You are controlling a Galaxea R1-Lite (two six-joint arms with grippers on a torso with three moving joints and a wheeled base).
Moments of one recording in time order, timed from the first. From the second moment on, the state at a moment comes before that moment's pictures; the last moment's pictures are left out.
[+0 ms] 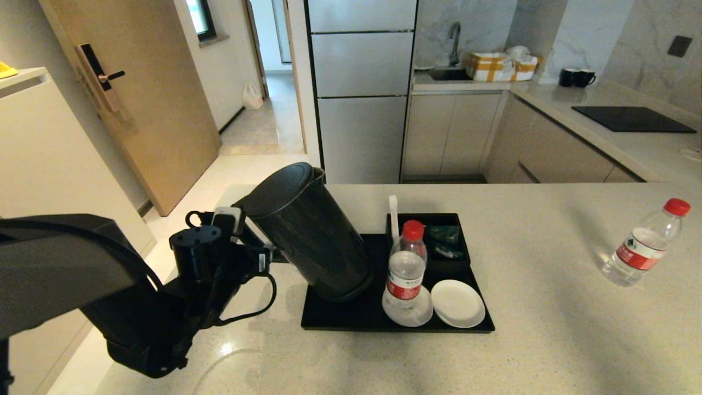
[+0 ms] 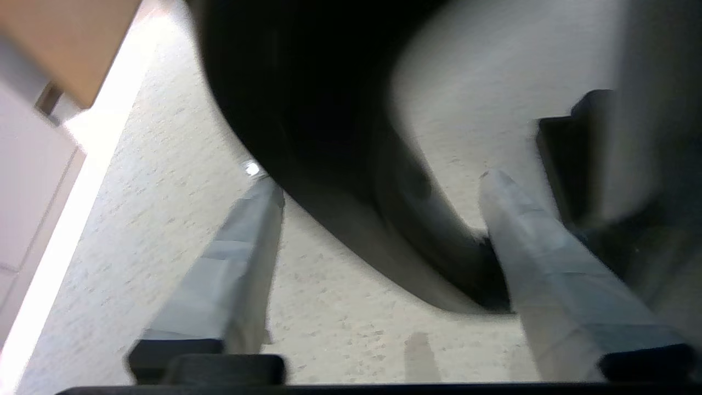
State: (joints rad) left arm -0.32 2.08 -0.60 -1.32 0.28 0.06; right arm 0.01 0.00 0.00 0.02 0.01 -0.05
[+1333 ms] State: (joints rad) left arm -0.37 2.10 -0.64 -1.31 0.32 0.12; right arm 0.00 0.00 0.00 0.02 0.01 -0.05
